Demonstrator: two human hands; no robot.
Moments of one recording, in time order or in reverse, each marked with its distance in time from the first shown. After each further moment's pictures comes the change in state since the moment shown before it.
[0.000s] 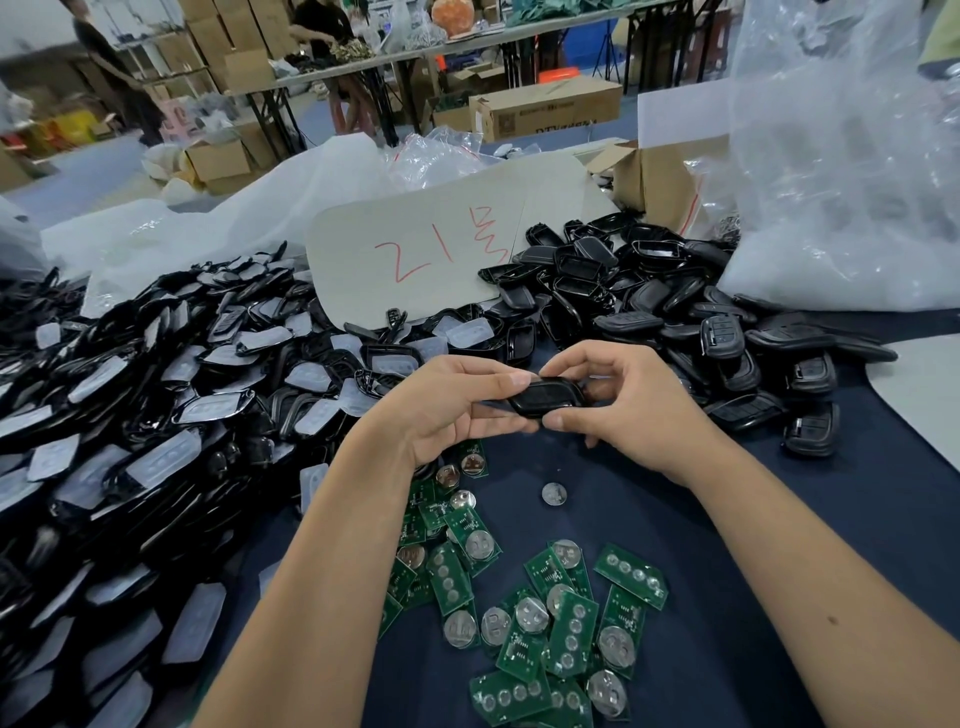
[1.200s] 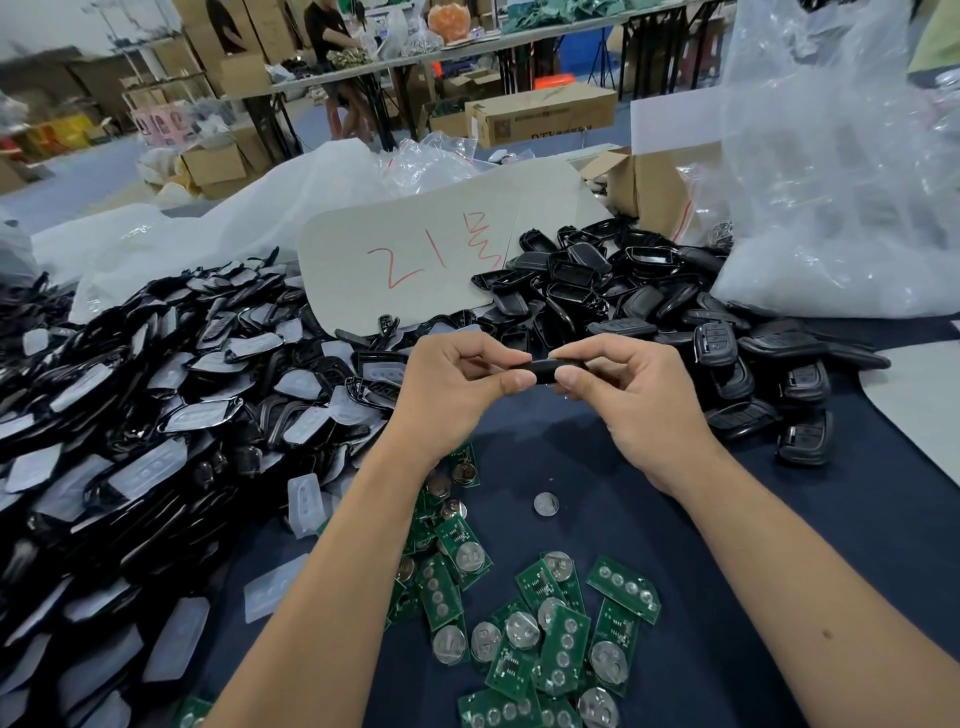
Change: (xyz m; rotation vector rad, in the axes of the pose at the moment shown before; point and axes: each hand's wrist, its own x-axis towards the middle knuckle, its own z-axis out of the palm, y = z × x) left_hand 0.014 -0.009 0.010 0.369 0.282 0.548; right_hand 0.000 0.001 0.004 0.130 0.266 -0.088
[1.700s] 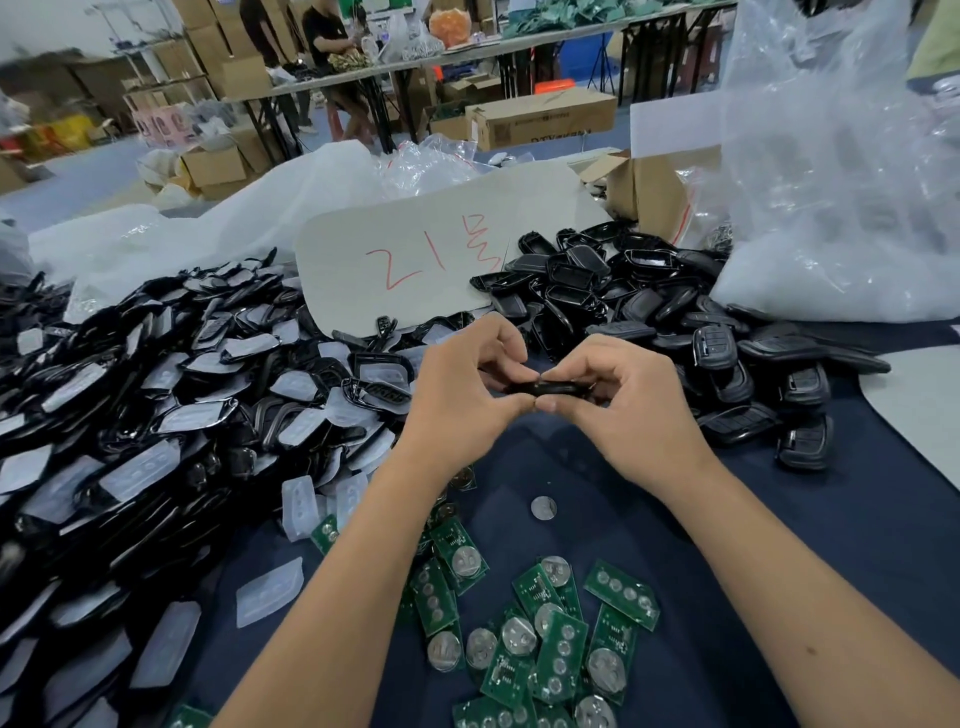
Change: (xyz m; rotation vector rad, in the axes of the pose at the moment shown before) left_hand -0.004 0.001 0.010 0.274 0.015 0.180; right_hand 0.000 0.000 0.001 -0.277 -0.049 -0.199
